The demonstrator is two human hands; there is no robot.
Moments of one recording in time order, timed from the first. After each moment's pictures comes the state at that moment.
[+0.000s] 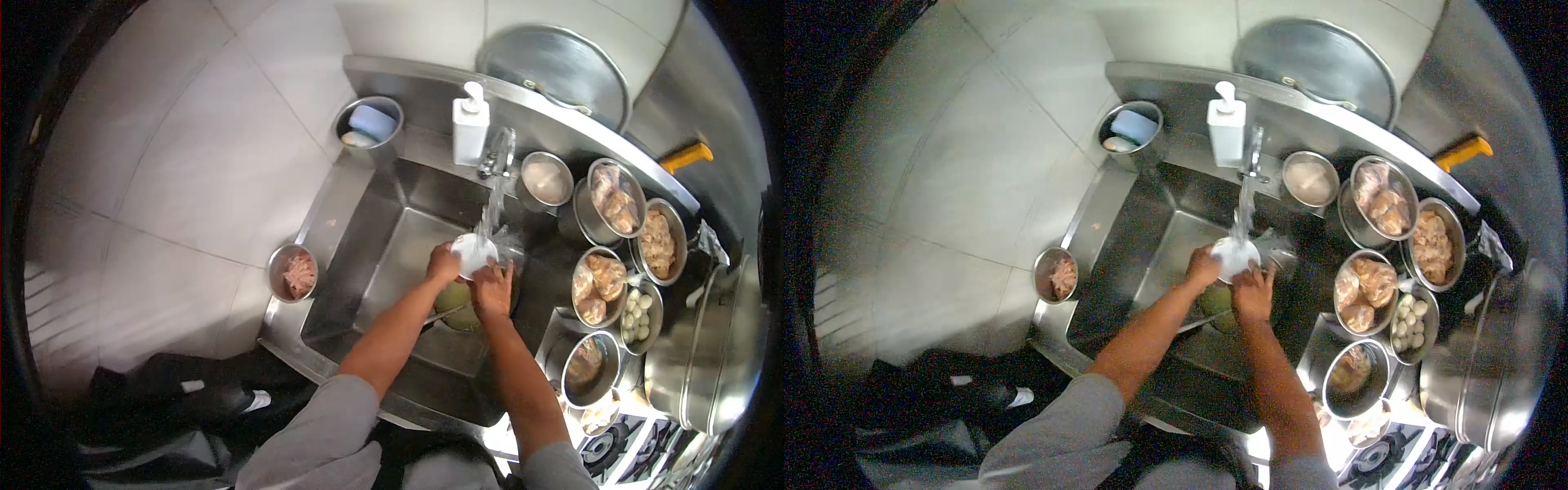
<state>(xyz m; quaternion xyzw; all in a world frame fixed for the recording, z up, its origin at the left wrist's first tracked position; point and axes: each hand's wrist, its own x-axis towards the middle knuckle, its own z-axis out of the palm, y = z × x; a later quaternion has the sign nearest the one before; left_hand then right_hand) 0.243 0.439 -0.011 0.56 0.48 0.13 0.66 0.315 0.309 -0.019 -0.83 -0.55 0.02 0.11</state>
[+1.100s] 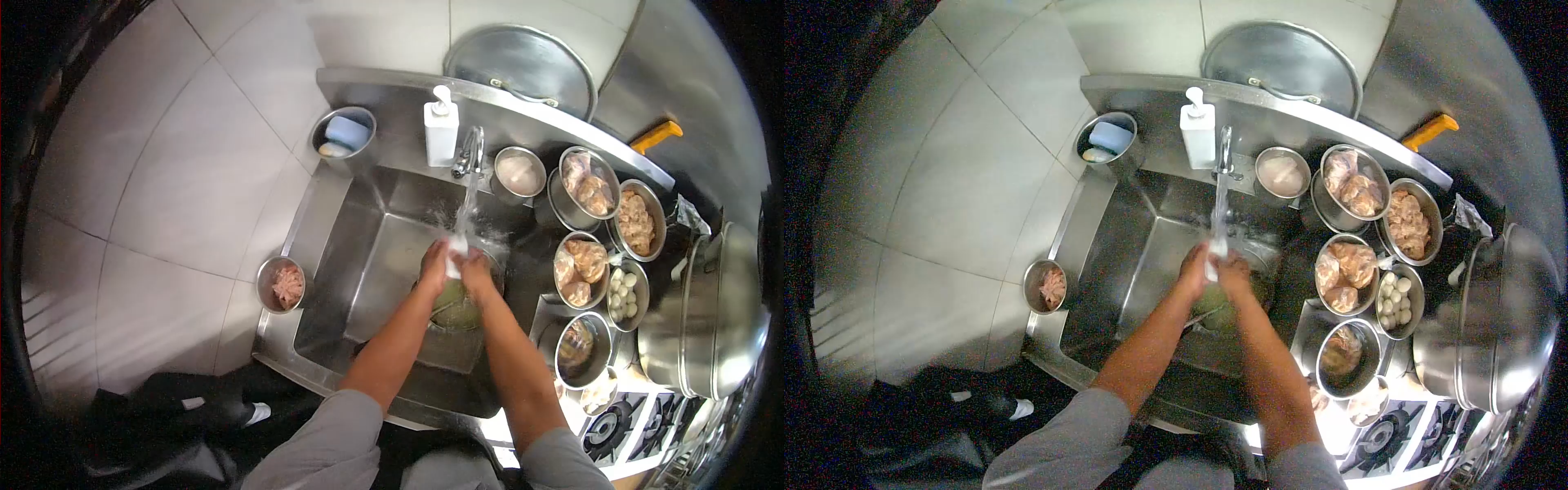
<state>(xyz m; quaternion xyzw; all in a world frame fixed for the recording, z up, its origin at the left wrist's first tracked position) 0.258 0.431 -0.083 0.36 0.38 0.22 0.82 0.334 0.339 -0.025 -0.80 -0.23 0.29 0.47</state>
